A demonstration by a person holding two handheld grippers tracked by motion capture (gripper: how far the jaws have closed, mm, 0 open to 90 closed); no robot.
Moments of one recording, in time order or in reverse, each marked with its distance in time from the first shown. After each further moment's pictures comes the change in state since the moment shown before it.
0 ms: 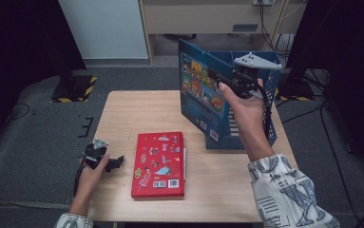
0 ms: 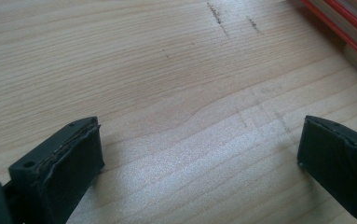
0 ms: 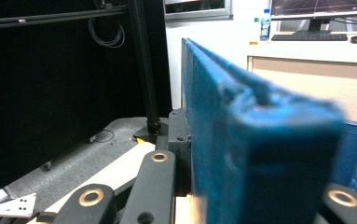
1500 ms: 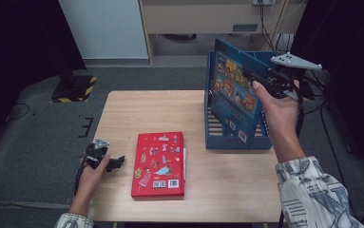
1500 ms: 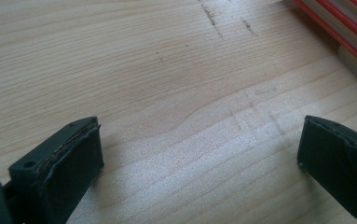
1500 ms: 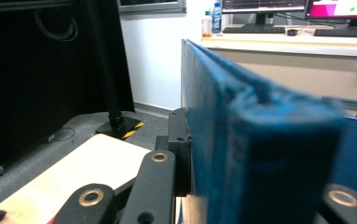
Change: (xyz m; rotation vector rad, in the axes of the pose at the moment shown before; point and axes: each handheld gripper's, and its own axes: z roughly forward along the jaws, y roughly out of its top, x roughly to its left) left arm -0.002 0.001 0.001 0.000 -0.007 0.010; right arm -0.053 0.002 -0.049 0.029 -0.165 0.007
